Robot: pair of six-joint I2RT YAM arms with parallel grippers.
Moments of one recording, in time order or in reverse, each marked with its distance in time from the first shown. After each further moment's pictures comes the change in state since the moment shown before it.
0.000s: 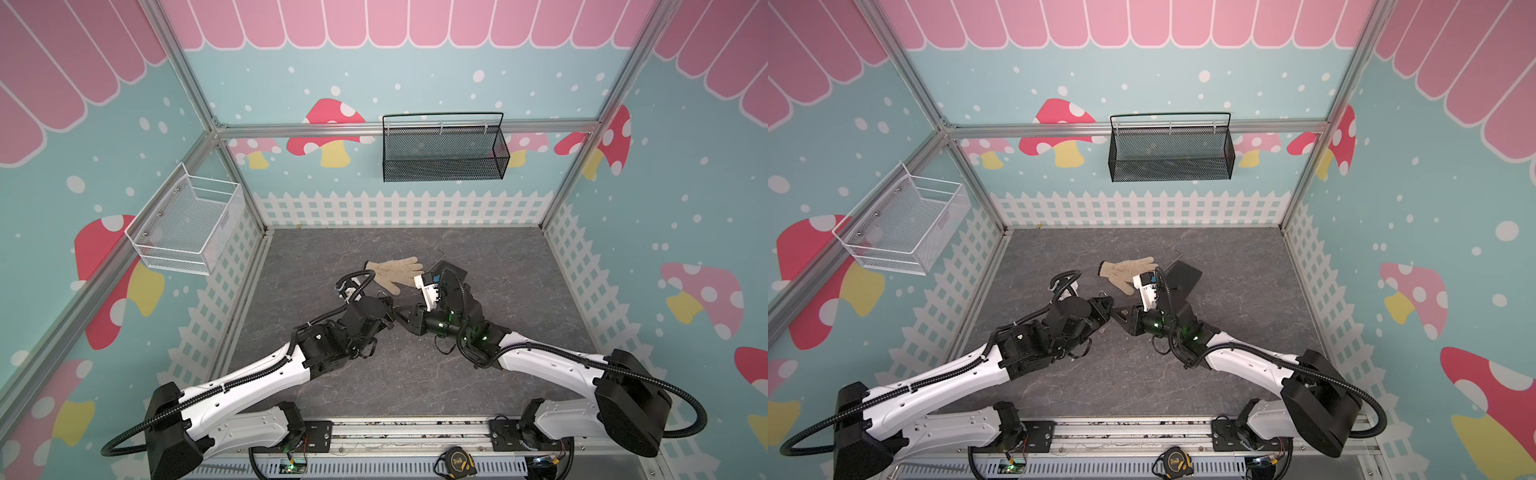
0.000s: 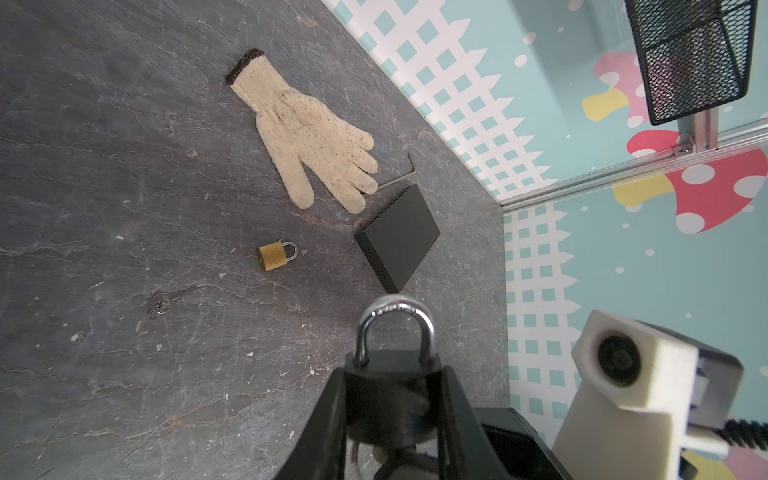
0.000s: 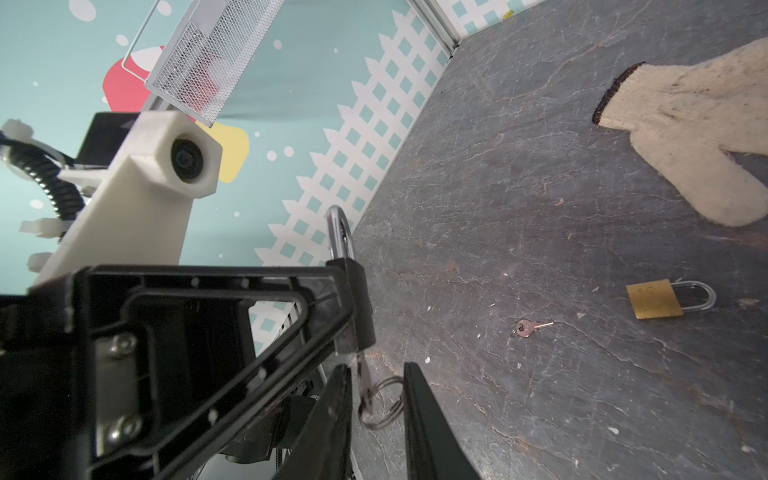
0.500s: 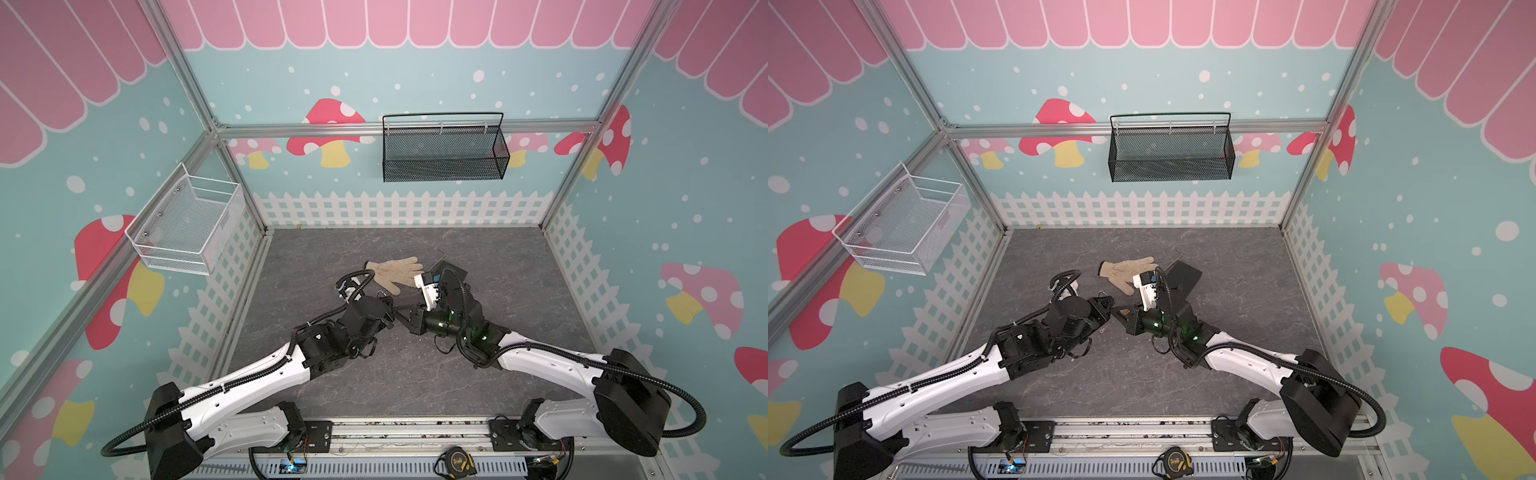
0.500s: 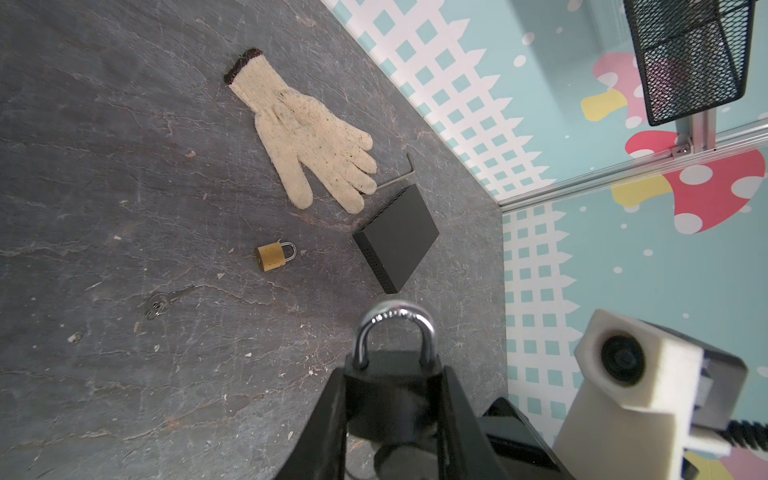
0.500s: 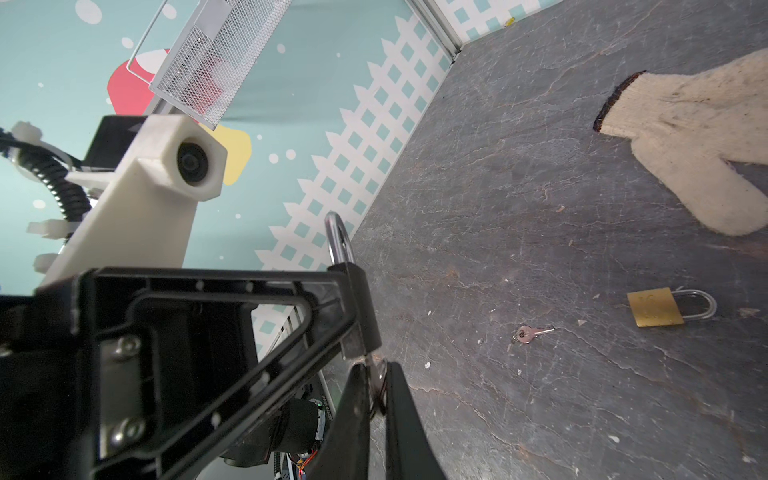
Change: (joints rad) left arm 0.002 -0.001 0.000 0.003 0.009 0.000; right arm -0.001 0.005 0.000 0.013 0.000 -0.002
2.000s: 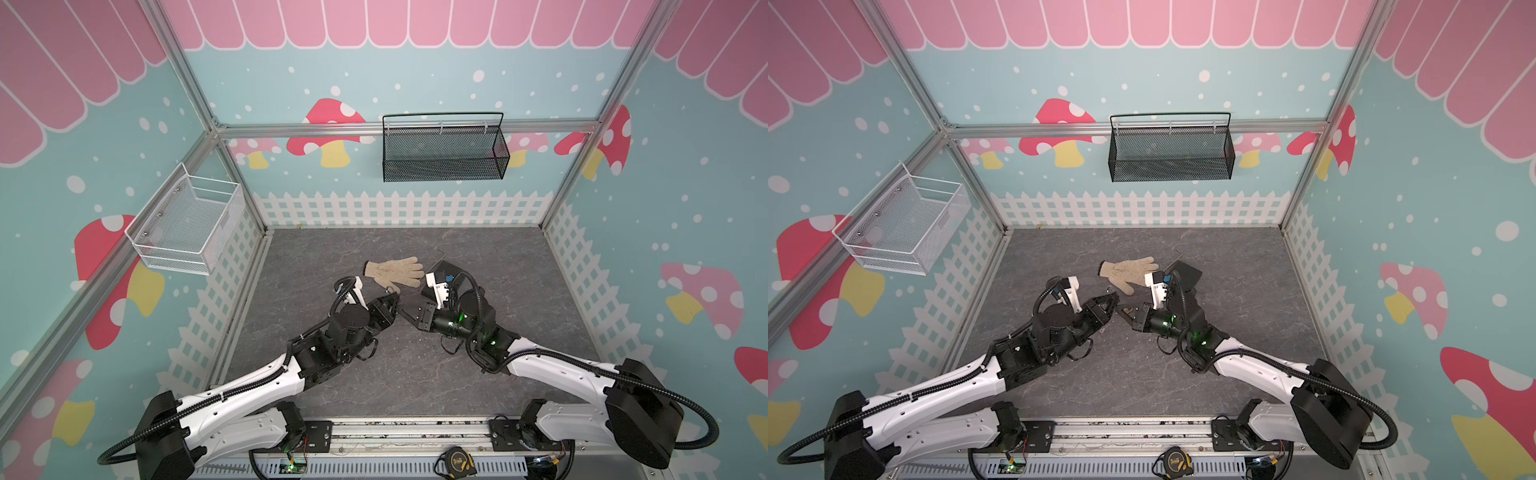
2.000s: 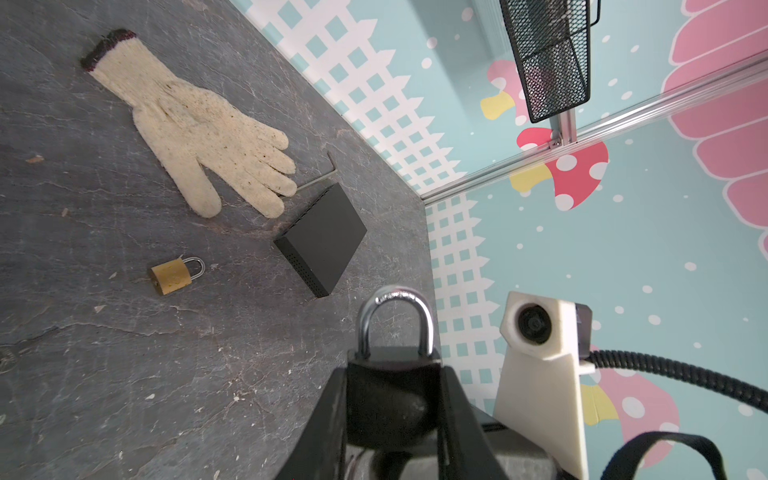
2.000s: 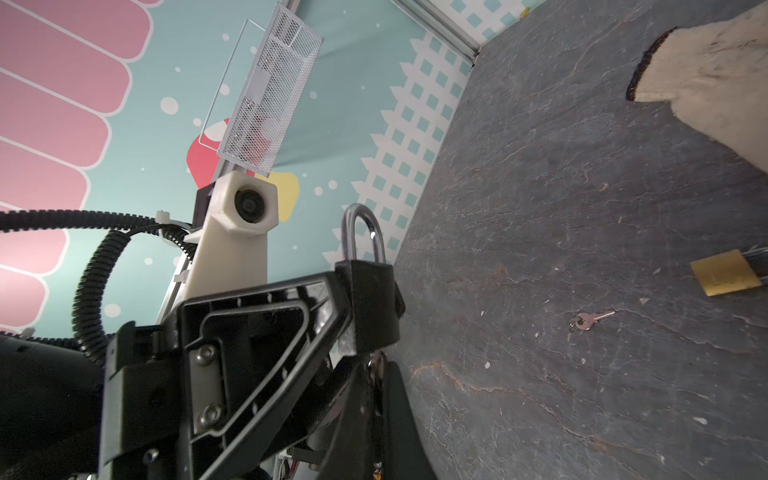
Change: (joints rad) left arm 0.021 -0.072 -0.180 0.371 0.124 0.105; right arm -0.025 -0.083 -0.064 0.075 -0.036 0.212
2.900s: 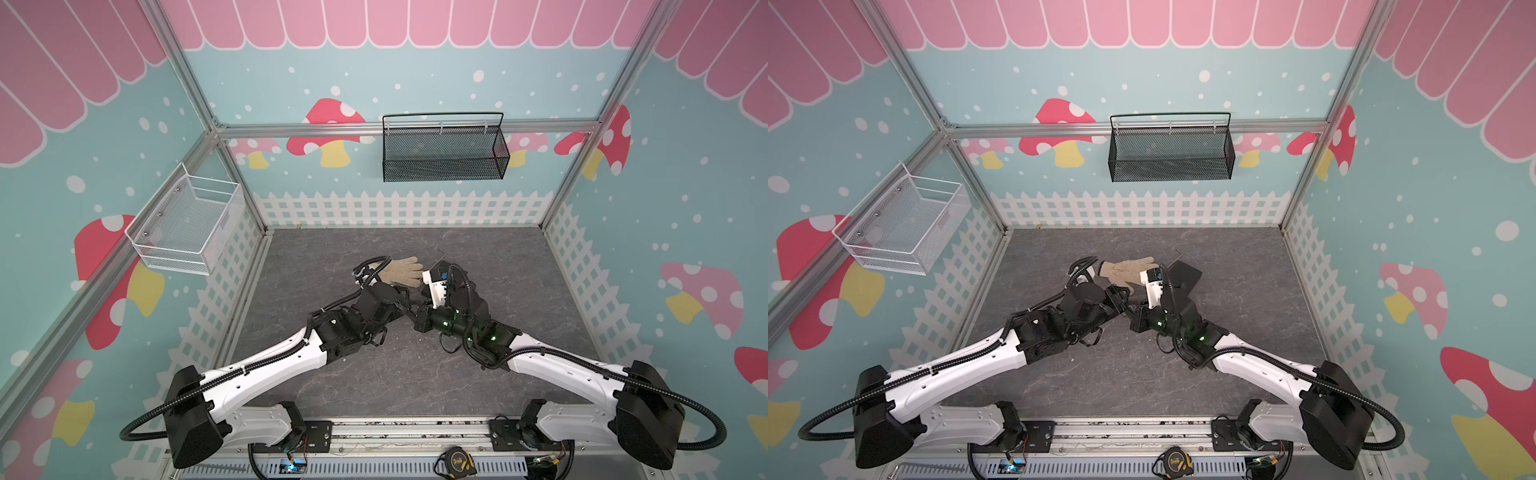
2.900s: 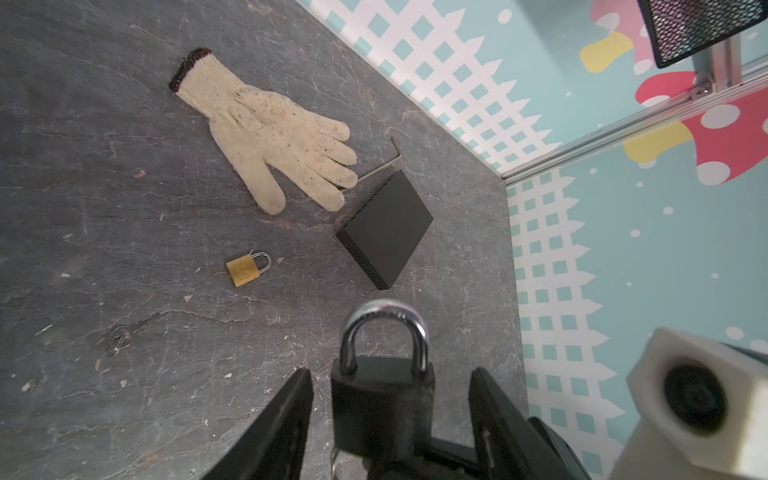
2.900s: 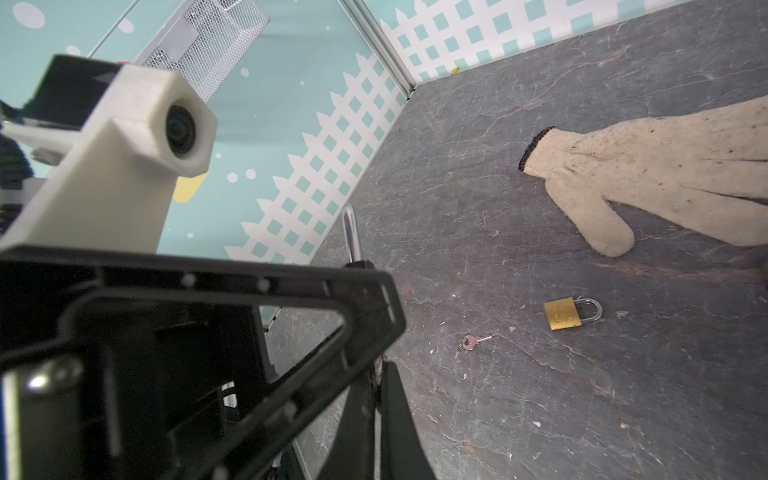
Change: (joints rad) left arm -0.002 0.230 0.326 -0.391 -0.066 0.015; right arm 0.032 -0.008 0.095 -0.241 0.197 -0.313
